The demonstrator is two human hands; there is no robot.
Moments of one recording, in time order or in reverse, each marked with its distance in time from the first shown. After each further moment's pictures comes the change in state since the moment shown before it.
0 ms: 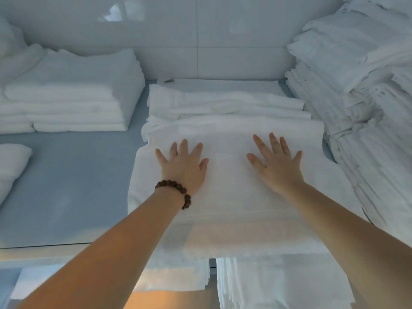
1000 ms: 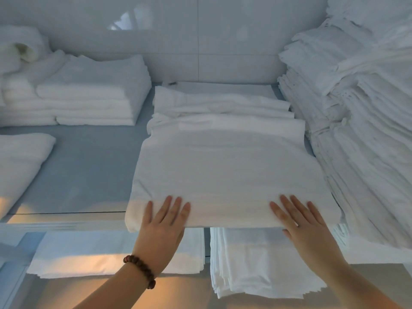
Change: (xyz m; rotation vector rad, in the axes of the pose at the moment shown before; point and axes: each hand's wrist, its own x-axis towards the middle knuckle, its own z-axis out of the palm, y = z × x) left_hand -0.176 -0.036 0.057 0.158 0.247 0.332; right_hand -0.175 0.099 0.042 -0.300 0.286 -0.429
